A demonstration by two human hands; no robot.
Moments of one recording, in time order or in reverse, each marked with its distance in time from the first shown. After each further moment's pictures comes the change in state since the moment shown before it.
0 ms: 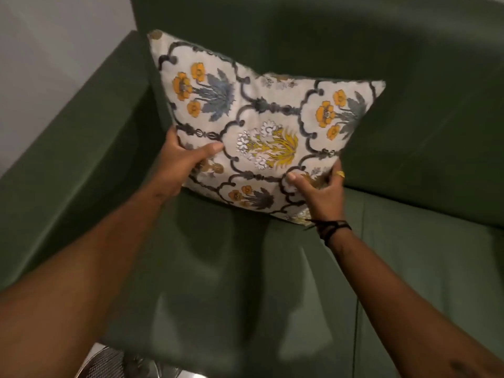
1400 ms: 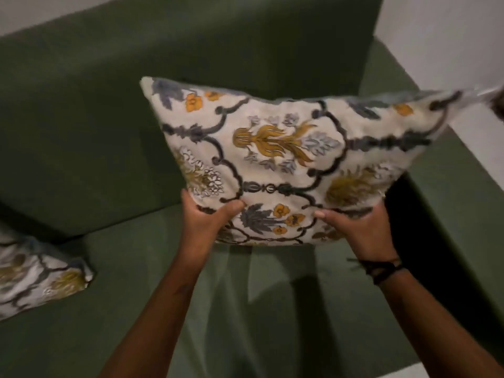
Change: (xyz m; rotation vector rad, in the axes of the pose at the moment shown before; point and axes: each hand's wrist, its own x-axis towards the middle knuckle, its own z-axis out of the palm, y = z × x) left_hand -0.227 0.032 0.633 -0.001 -0.337 -0.021; right_hand -0.042 0.101 -0.641 0.099 0.419 0.101
